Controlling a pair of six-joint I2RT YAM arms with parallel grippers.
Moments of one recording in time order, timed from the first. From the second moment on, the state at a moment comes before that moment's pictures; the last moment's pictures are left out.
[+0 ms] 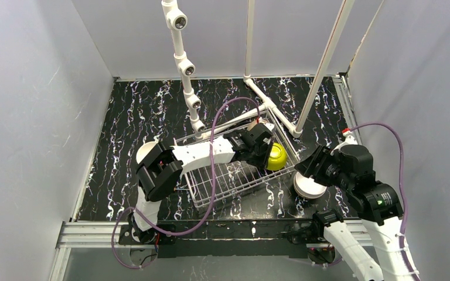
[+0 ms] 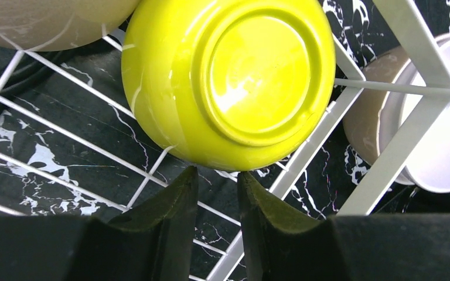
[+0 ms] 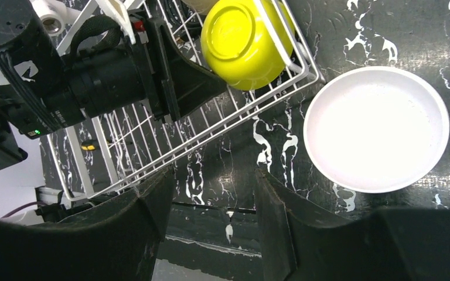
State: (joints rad) left arm -1.01 1.95 1.47 -0.43 0.01 -0.54; right arm 0.32 0.54 0.95 -1.06 -0.11 0.67
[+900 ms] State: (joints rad) left arm -1.01 1.97 1.87 -0.73 -0.12 -0.39; right arm 0.32 0.72 1.00 -0.93 -0.02 0.43
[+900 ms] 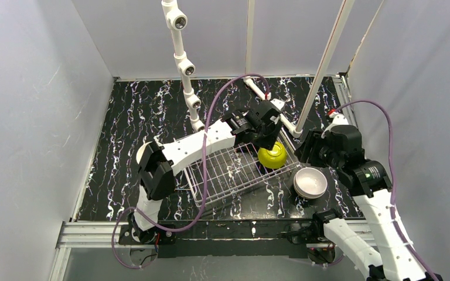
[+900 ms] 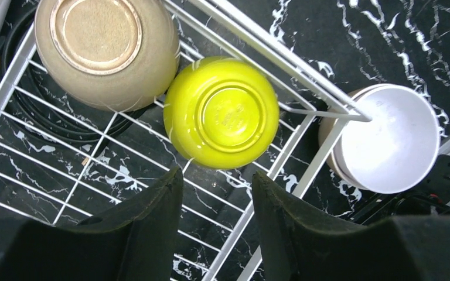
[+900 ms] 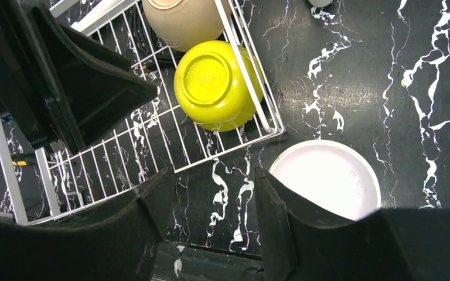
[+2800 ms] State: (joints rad) left arm -1.01 1.15 1.27 -0.59 -0.05 -0.28; right arm 0.12 1.03 0.70 -0.96 0.39 0.83
